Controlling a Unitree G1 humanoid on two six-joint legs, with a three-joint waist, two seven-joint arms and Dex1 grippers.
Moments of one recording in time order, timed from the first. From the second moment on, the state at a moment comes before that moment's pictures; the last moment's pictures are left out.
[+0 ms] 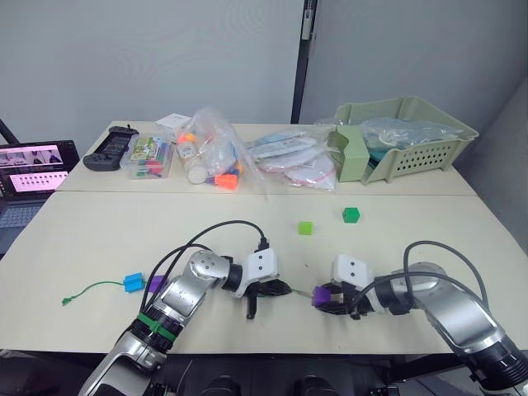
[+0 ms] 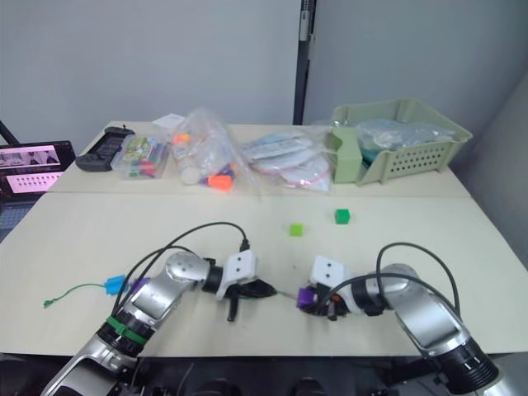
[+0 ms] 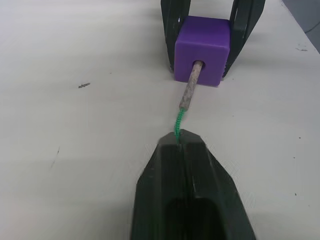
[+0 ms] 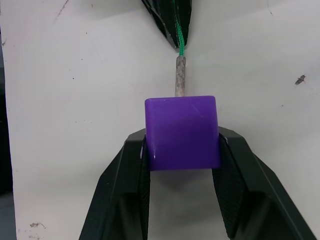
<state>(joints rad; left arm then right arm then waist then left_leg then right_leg) -0.50 0.41 -0.42 0.10 -0.08 0.24 -1.14 -0.28 -0.80 0.26 -0.33 0.18 0.61 1.09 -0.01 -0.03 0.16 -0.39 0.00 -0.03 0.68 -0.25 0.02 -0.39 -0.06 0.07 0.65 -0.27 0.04</state>
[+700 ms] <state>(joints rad) -0.55 0.30 -0.49 0.10 -0.06 0.25 -1.13 -0.26 -0.81 0.26 -0.35 0.18 0.62 1.07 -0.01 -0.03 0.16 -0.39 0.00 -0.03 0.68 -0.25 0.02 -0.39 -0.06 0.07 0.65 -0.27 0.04</state>
